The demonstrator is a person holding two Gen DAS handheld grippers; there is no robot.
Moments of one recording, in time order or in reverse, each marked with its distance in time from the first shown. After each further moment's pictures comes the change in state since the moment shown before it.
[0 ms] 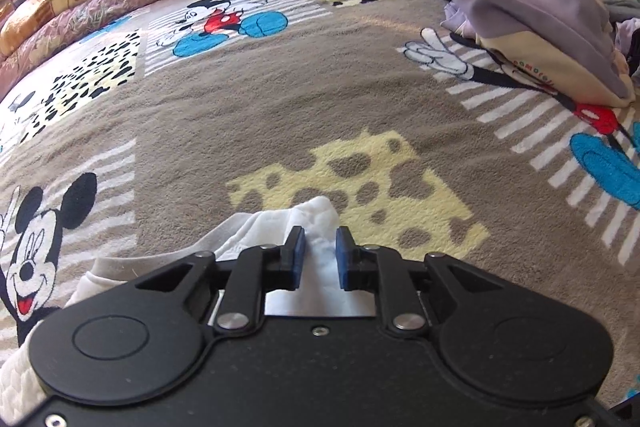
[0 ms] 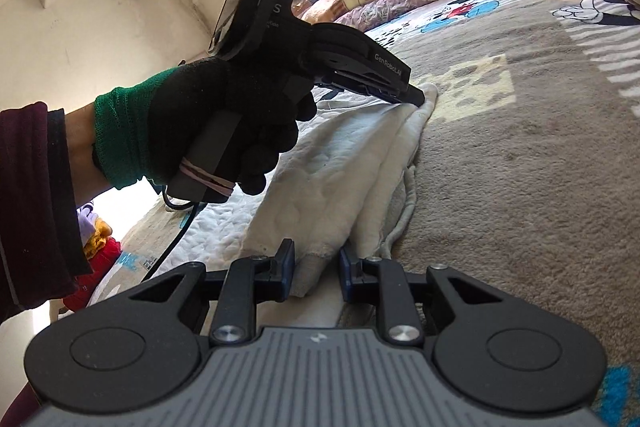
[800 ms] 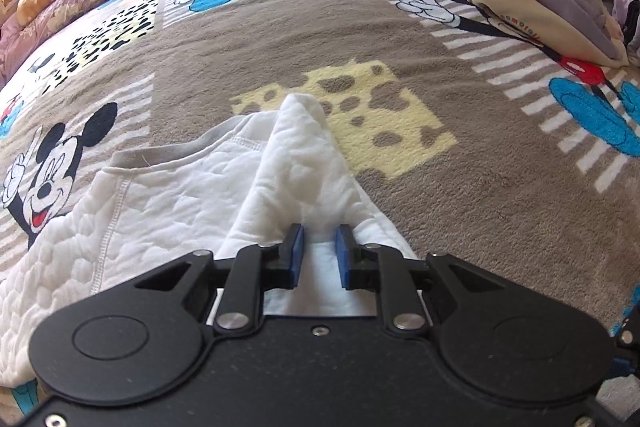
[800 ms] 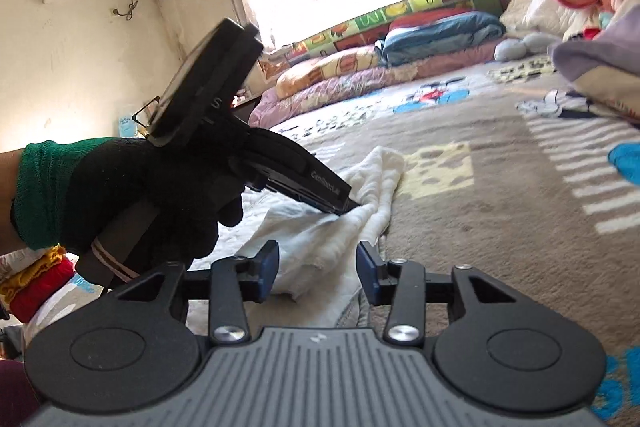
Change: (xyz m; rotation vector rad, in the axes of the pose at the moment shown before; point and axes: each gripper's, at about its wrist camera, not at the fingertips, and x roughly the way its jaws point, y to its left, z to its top) left arm -0.023 -0.023 -0.047 -0.009 0.101 0.065; right arm -0.030 0.035 -0.015 -0.196 -0.244 -0.169
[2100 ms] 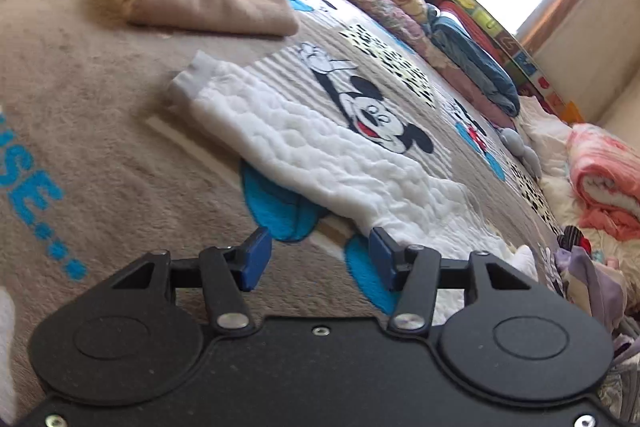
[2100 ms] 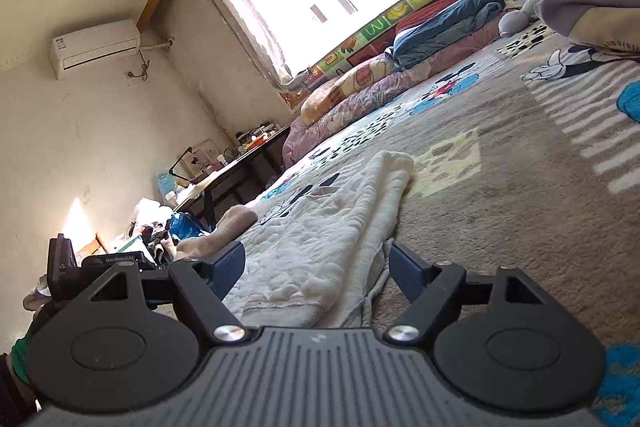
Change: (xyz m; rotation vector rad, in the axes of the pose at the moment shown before) left arm -0.108 0.231 -0.212 -1.028 -0.331 0.004; right arm 0.009 -0.052 -0.003 0.255 -0.040 0.148
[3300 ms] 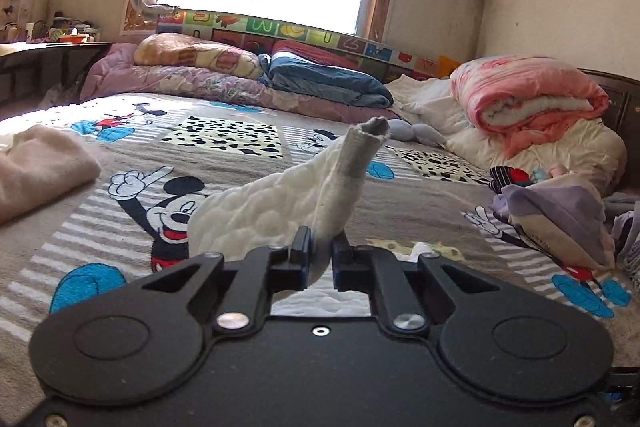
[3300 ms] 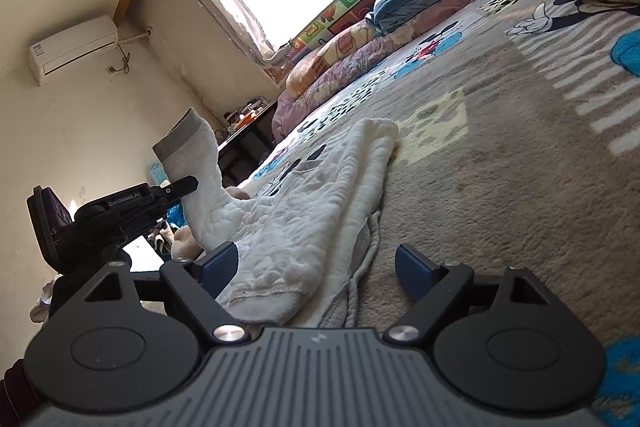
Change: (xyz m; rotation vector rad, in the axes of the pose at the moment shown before) left arm 0.018 -0.163 -0.042 0.631 -0.198 -0.227; right arm 0.013 -0.015 0.003 0.098 0.098 0.000
